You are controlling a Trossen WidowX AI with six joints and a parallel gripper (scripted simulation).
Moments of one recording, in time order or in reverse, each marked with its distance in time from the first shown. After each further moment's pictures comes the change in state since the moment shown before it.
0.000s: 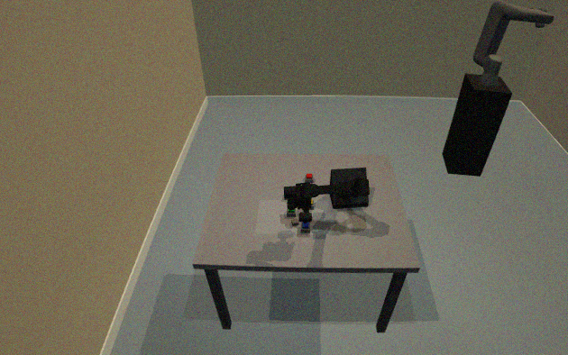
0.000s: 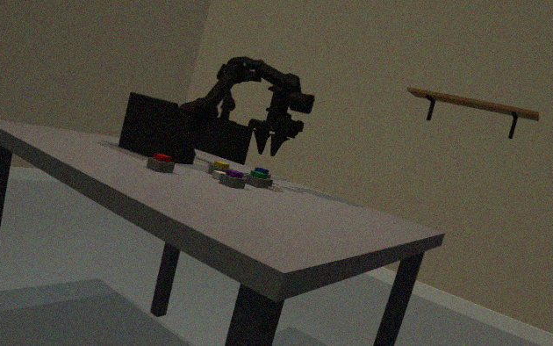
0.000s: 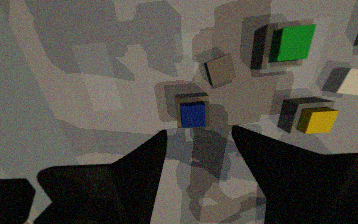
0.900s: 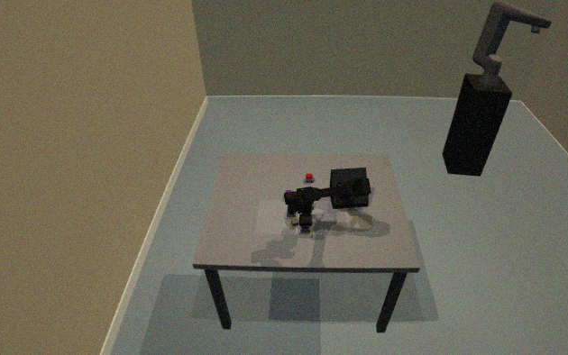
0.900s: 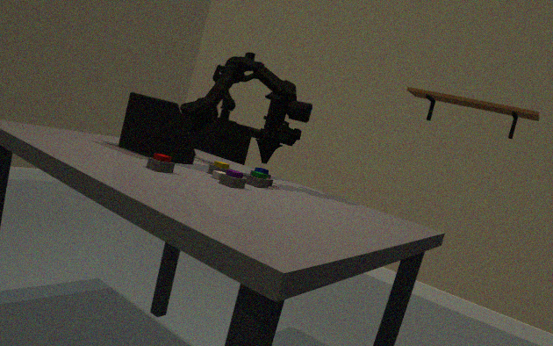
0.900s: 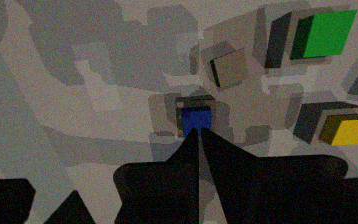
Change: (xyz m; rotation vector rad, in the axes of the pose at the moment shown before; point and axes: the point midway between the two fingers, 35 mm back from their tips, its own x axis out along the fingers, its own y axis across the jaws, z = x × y) arm 0.027 0.002 -0.002 -0.005 -0.003 0.006
